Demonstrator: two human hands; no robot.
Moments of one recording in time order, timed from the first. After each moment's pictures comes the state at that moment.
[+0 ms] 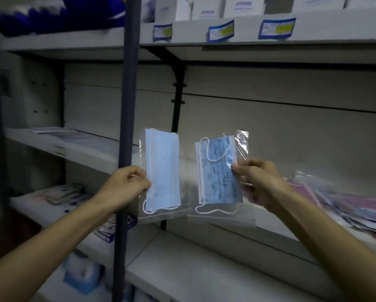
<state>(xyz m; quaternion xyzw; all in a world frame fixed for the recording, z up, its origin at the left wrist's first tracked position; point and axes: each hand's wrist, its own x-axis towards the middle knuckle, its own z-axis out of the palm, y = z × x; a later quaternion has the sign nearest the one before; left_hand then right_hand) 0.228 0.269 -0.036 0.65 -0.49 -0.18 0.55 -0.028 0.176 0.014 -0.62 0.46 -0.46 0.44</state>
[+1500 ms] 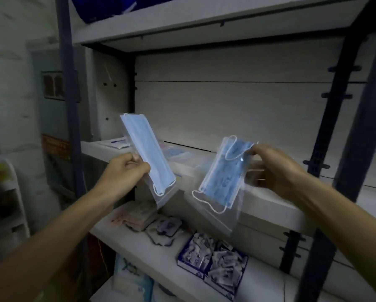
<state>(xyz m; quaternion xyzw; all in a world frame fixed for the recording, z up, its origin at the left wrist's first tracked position) 0.740 0.196 -0.026 0.67 -0.43 -0.12 0.60 0.490 0.085 0.016 -0.62 0.44 -0.42 0.49</state>
